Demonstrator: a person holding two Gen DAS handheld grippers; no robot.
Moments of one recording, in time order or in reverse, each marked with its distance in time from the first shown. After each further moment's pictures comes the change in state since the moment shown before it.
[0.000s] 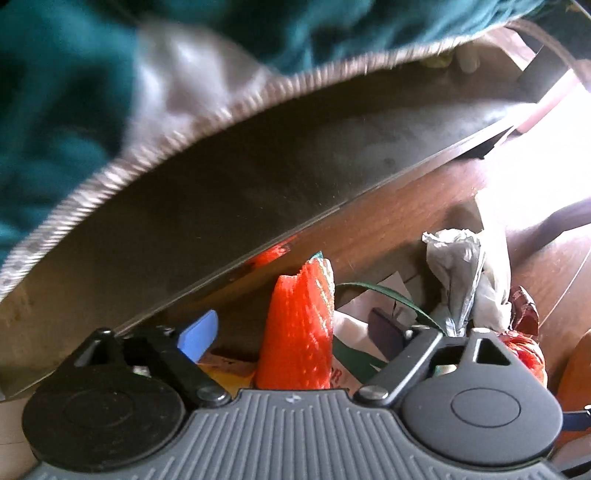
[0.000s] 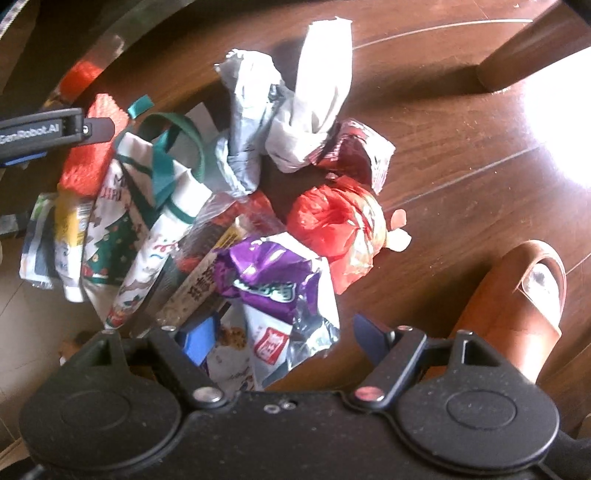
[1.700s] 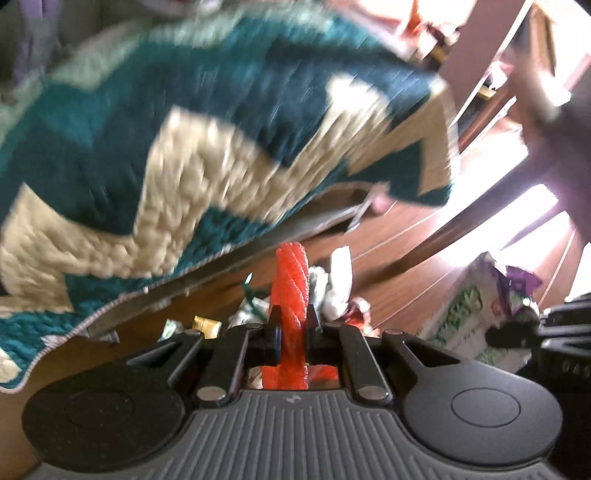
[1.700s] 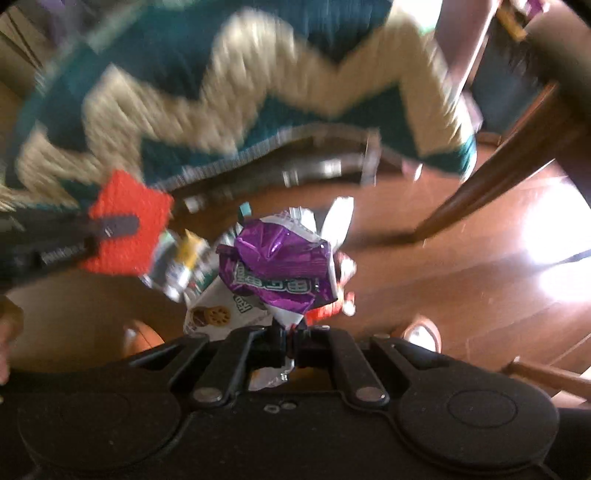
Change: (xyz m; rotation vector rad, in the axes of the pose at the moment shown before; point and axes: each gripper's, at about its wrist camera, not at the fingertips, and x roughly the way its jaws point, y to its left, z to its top) left arm -0.325 -0.042 -0.059 -0.036 -0.246 -0.128; right arm -0.288 0.018 -0.093 -0.266 -0.381 0.016
